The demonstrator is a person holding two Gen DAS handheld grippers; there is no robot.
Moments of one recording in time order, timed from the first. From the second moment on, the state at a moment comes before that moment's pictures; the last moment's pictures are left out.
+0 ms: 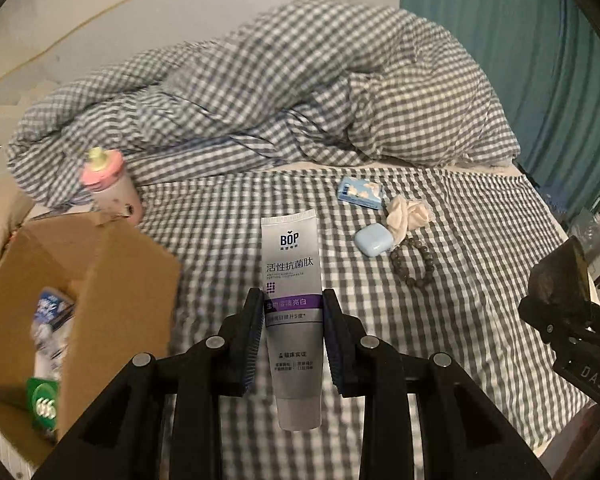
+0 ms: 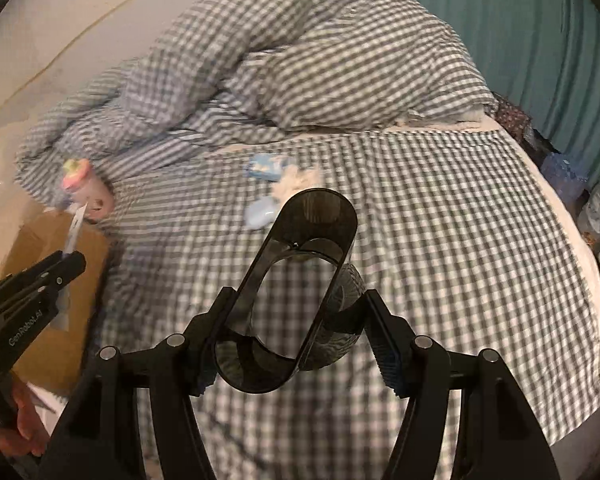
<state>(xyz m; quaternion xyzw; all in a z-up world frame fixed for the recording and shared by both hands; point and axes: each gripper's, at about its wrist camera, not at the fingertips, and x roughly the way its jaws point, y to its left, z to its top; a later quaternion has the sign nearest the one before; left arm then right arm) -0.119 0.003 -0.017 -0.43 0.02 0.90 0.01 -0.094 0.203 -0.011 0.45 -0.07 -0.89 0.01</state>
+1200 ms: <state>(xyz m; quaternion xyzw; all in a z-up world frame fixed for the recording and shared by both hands) -0.081 -0.258 -0.036 -0.44 -0.07 0.89 -0.13 -0.173 -0.125 -0.009 0.47 0.02 -0.86 0.21</state>
